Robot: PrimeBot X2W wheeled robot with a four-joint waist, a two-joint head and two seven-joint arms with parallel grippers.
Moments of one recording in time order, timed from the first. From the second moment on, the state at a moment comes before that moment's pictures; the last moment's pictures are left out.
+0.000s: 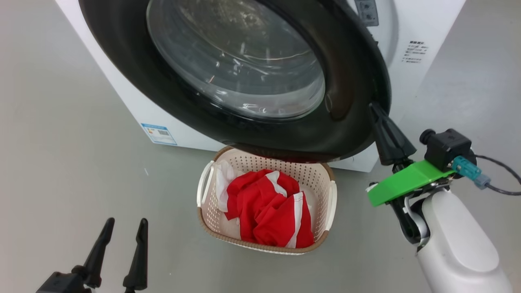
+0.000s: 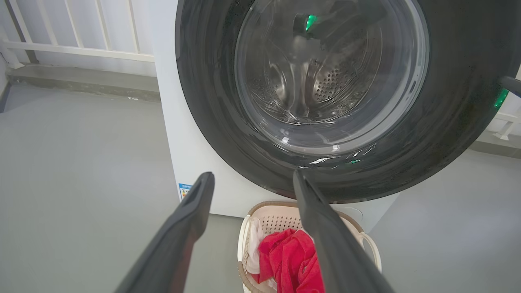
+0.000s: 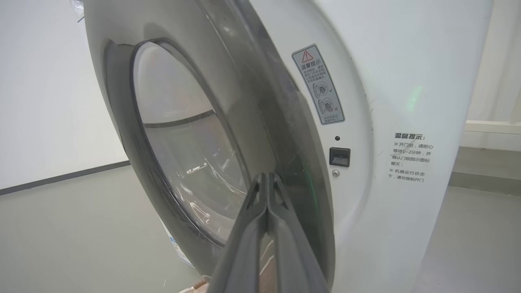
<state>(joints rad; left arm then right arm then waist) 0.01 0.12 0.01 0.11 -0.31 -0.13 -0.25 -0.46 -0.06 0.14 0.43 0.32 0.13 -0.26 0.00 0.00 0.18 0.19</state>
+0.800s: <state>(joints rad) -0.09 0.12 -0.04 0.09 -0.33 -0.13 -0.25 -0.68 -0.06 -0.03 0.45 0.32 0.13 -0.26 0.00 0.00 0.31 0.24</state>
